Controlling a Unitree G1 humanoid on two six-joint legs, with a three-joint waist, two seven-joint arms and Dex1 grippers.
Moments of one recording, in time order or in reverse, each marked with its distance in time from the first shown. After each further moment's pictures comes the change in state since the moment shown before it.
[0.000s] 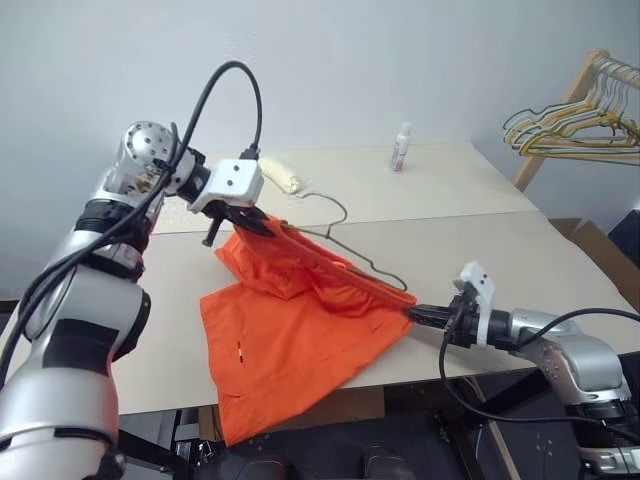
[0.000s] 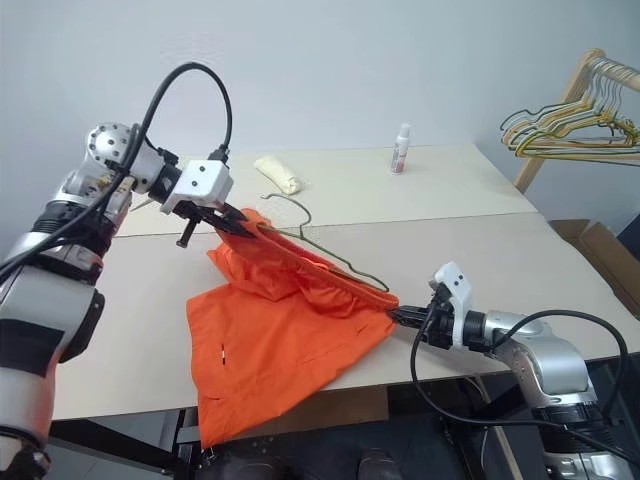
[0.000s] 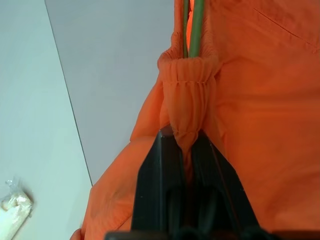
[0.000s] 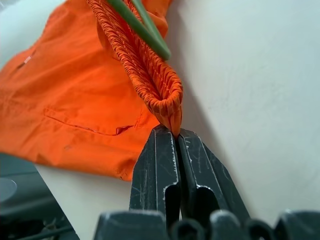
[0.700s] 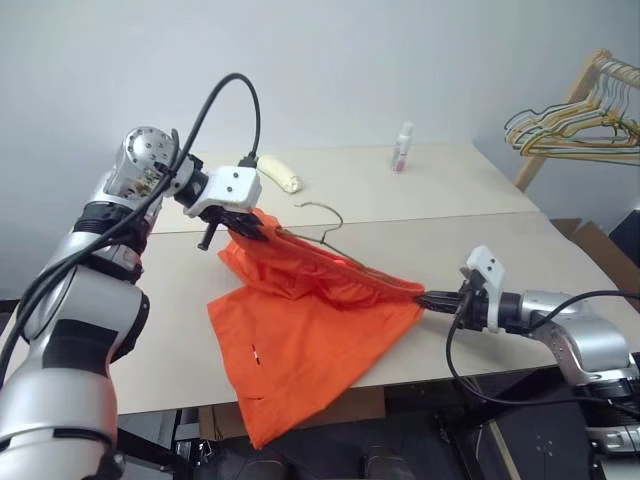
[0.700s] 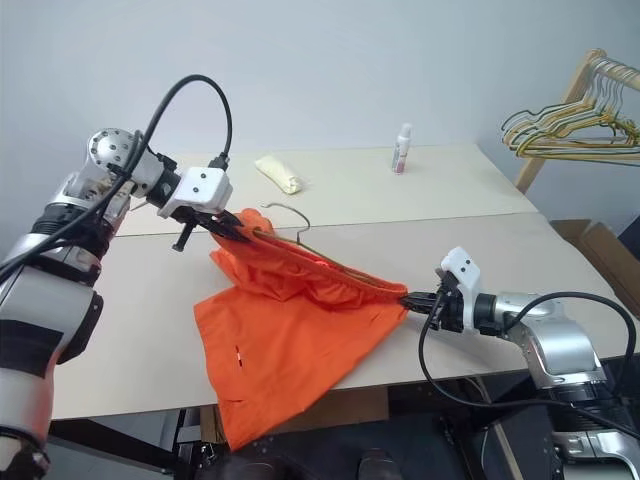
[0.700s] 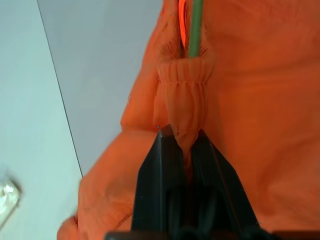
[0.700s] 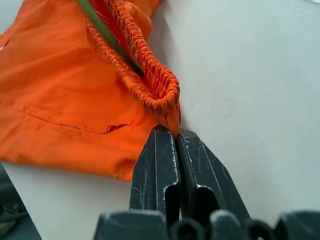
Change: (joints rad) left arm 0.004 -0.006 -0.005 0.021 0.107 -0.011 0.047; right arm -0.073 -0.092 0.022 0.074 -0.111 -0.160 0.082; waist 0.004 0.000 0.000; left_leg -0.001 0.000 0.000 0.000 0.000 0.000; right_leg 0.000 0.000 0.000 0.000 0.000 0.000
